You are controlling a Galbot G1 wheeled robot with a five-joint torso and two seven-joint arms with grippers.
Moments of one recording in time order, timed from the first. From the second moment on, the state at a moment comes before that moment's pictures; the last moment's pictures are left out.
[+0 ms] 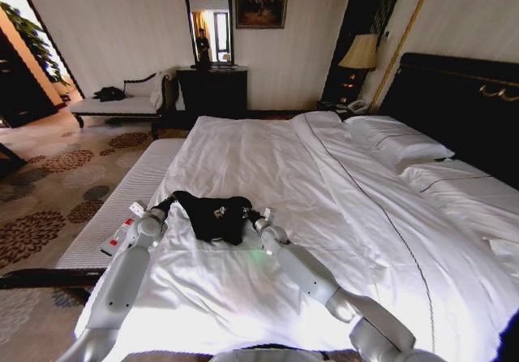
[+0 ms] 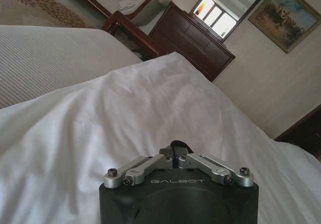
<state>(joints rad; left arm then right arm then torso) 0.85 -1.12 -0.48 -1.48 -1.19 0.30 -0.29 -0.60 1.36 -0.20 1.18 1.00 -0.08 0.19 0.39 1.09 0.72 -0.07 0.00</state>
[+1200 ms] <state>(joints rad) 0.86 -1.12 -0.49 -1.48 -1.18 0.30 -0.29 -0.59 1.38 -0.19 1.06 0.94 -0.02 0.12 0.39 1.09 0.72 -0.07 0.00</state>
